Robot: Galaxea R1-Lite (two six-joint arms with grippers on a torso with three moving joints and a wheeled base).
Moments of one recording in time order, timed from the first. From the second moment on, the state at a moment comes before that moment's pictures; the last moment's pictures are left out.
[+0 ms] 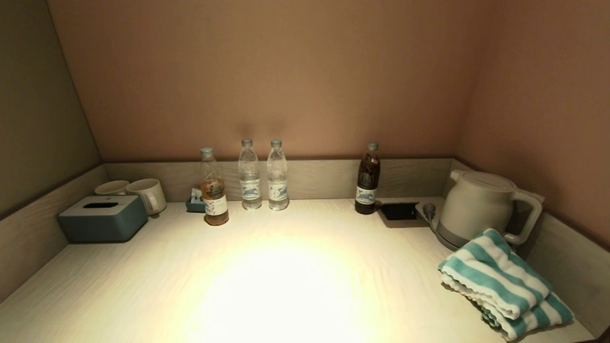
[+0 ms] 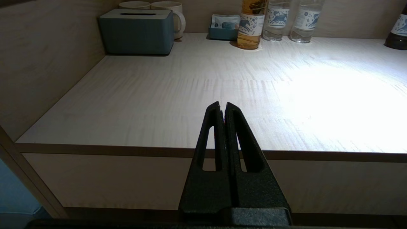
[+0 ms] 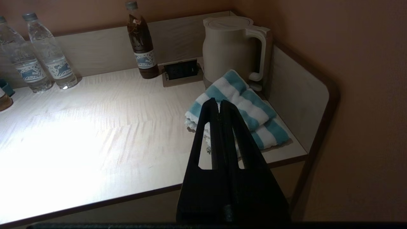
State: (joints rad) left arm 0.01 0.00 0.00 0.00 0.00 -0.05; right arm -0.07 0.35 -0.56 0.26 -0.10 0.08
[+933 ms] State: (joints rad) left arm 0.01 0.00 0.00 0.00 0.00 -0.05; right arm -0.01 0.12 -0.46 0.31 -0.11 0.07
